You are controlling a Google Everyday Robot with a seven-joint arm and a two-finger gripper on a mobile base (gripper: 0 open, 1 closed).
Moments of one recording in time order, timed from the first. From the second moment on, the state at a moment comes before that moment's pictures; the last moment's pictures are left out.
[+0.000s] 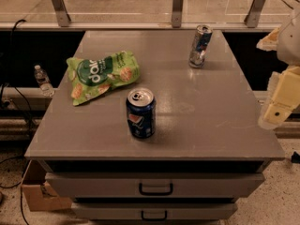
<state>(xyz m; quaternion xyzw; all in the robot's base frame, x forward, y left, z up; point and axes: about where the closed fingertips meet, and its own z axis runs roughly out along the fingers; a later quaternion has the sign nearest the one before) 0.438 -0.217 0.977 -0.60 0.78 -0.04 0.16</state>
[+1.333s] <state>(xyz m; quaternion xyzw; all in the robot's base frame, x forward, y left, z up) 0.601 -0.235 0.902 -0.51 0.80 0.05 0.32</state>
